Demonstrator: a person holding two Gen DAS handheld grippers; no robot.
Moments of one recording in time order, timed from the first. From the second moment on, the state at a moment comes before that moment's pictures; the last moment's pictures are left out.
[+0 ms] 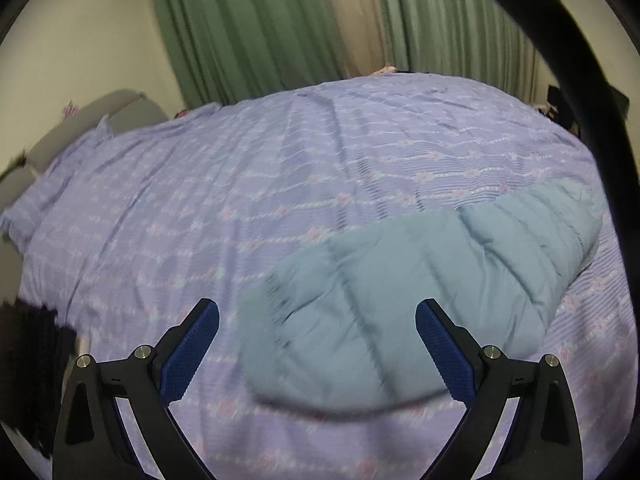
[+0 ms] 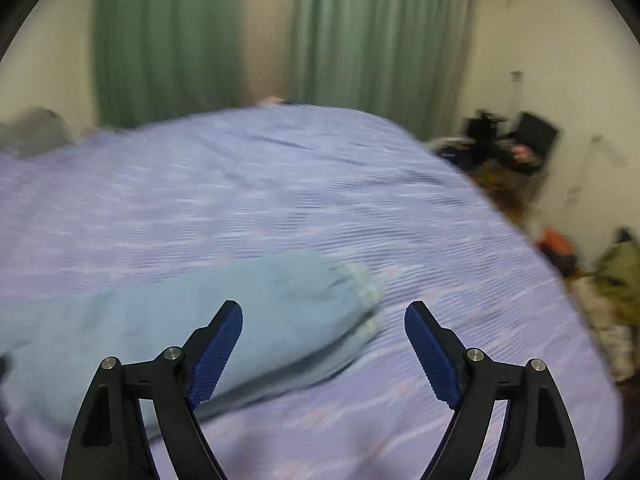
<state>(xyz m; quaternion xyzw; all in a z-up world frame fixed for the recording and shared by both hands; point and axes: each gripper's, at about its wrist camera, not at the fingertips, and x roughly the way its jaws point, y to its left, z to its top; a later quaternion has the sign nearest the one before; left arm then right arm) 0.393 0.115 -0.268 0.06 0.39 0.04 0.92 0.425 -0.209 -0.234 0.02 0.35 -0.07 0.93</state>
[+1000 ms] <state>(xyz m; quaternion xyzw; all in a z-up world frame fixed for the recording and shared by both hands) 0.453 0.213 -0.350 -0.16 0.47 -0.06 0.86 0.404 -0.083 -0.331 0.10 0.47 0.16 0.86</state>
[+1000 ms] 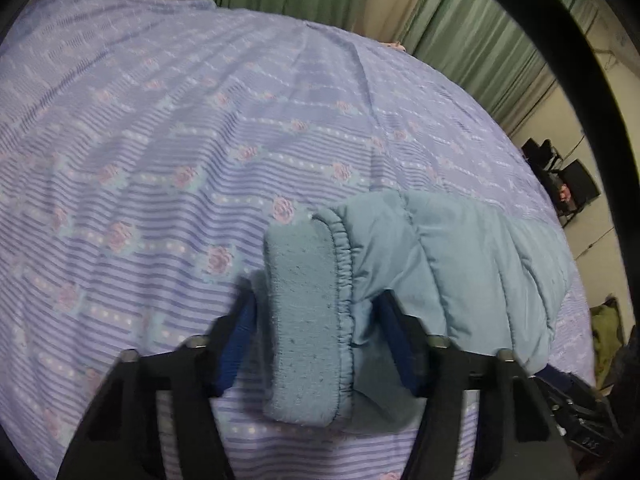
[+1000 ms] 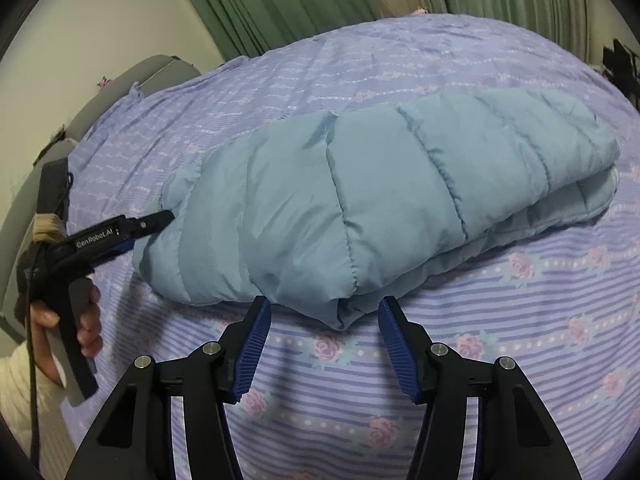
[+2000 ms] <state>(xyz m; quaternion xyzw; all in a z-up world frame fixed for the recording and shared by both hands) 0.439 0.215 -0.327 -0.14 0.45 0.00 0.88 0.416 -0.049 -0.320 0.08 0.44 0.24 0.86</state>
